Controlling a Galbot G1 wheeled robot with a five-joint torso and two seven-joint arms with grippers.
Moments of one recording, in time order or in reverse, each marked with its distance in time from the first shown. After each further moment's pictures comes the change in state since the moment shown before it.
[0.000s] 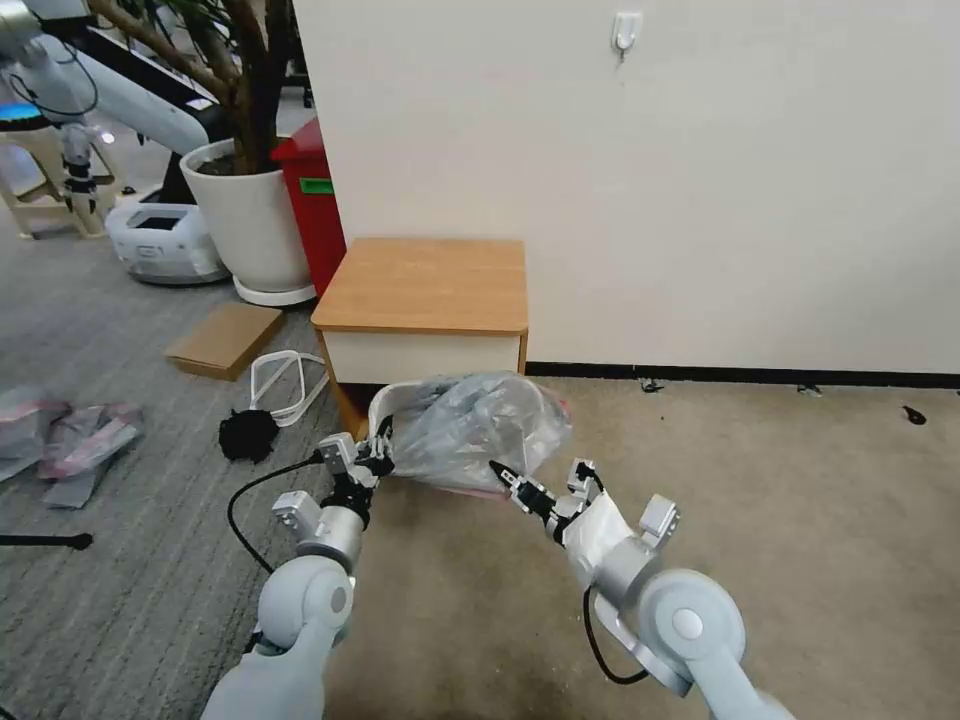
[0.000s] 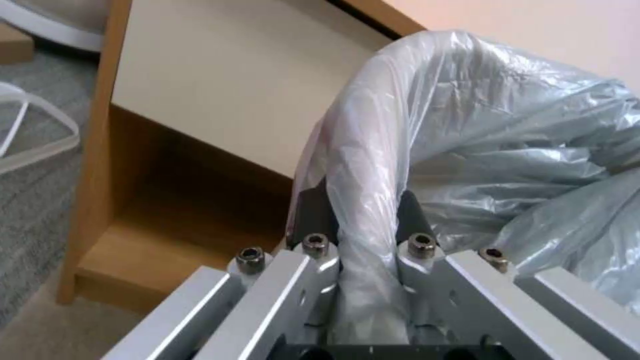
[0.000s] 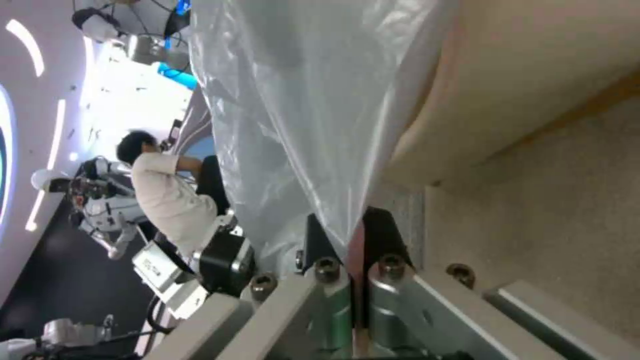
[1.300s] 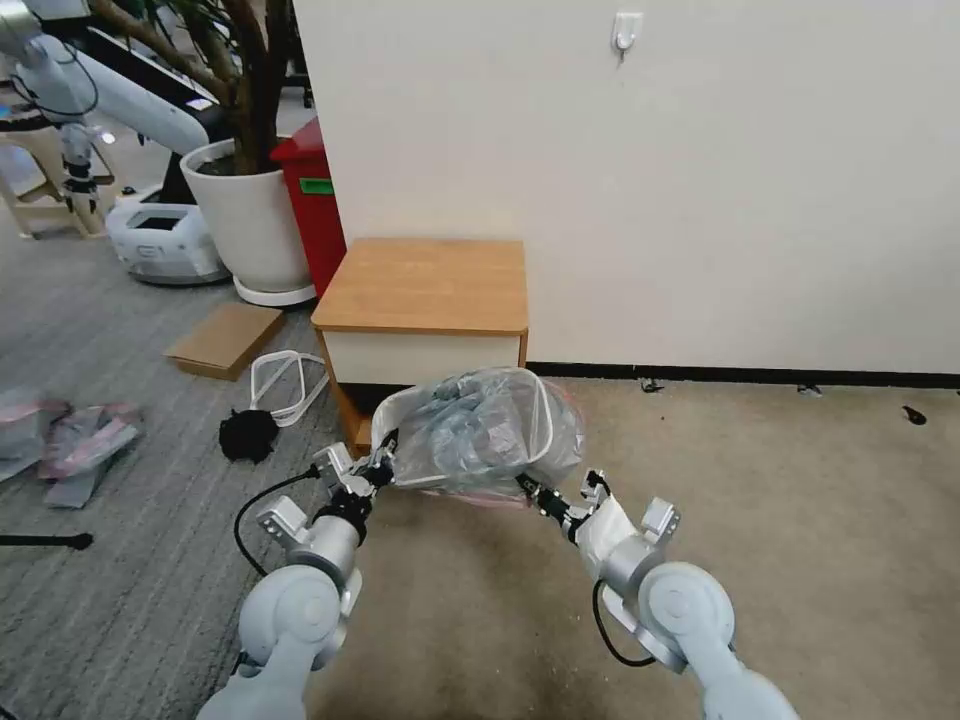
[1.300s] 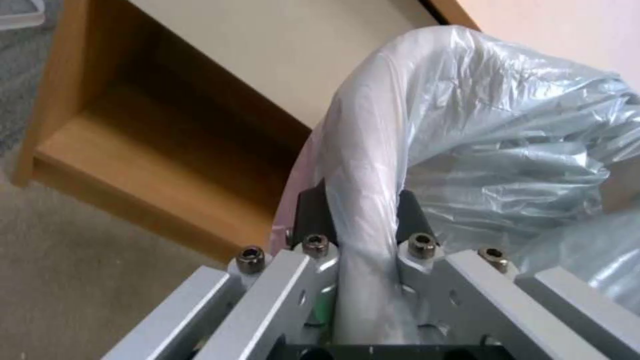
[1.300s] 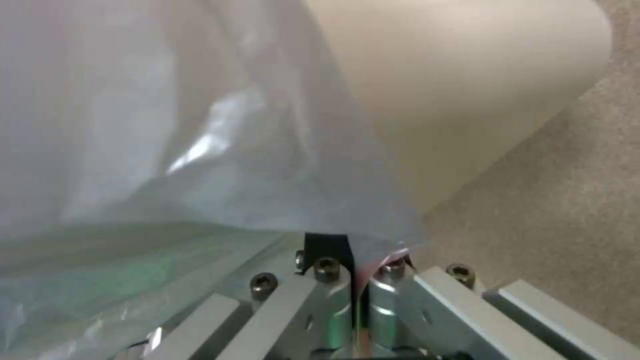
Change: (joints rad) left arm 0.071 0.006 -0.039 -0.108 -0.223 0.184 -0.051; right arm 0.069 -0.022 0.027 -0.211 -0.044 0.025 -0.051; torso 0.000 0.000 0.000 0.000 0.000
